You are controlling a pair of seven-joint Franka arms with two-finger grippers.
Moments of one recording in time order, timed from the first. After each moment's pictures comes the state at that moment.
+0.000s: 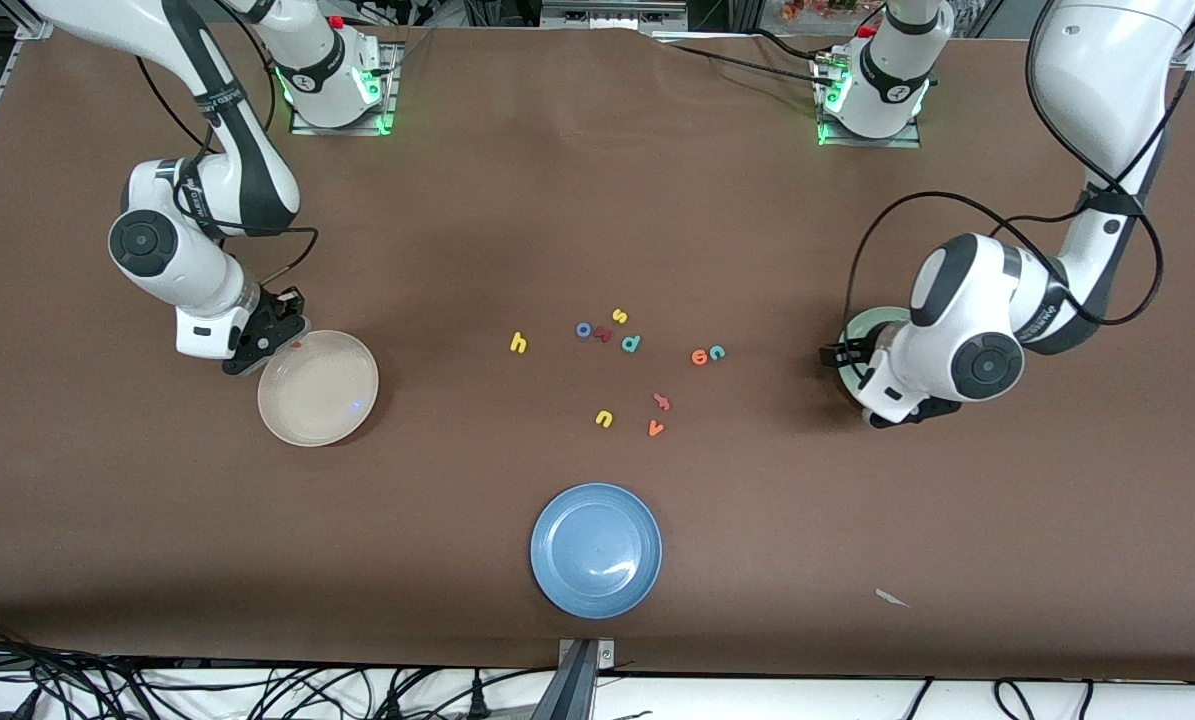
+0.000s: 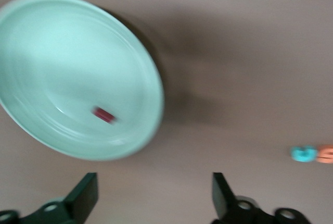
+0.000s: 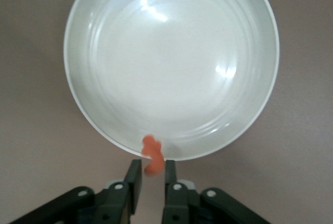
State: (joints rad) left arm 0.17 0.52 -0.45 -1.75 0.08 1.84 -0.61; right arm 0.02 0.25 0.06 -2.24 -0.11 2.42 -0.52
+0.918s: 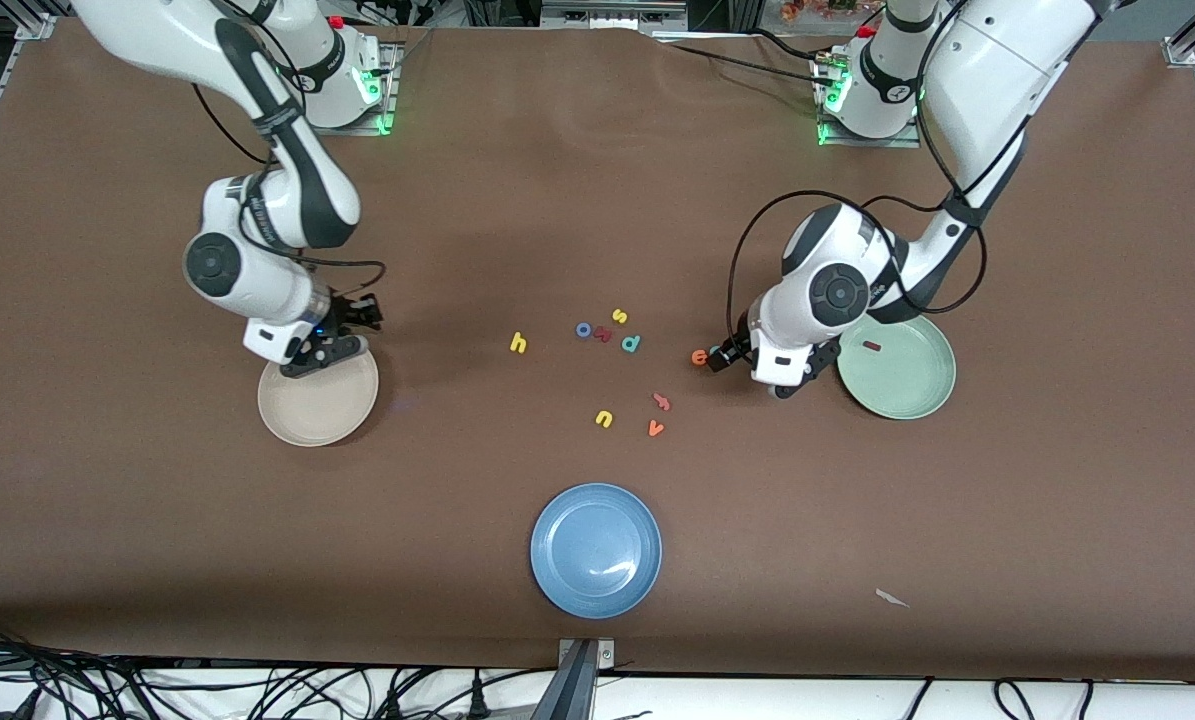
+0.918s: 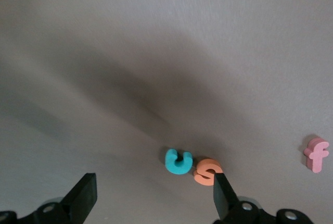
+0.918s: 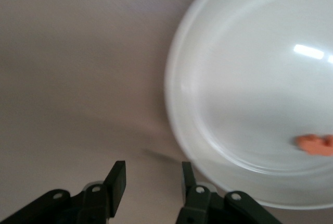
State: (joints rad) left arm 0.02 0.59 -0.51 -1.97 0.07 2.40 -1.19; right arm 0.20 0.35 0.09 -2.18 0.14 2.43 -0.07
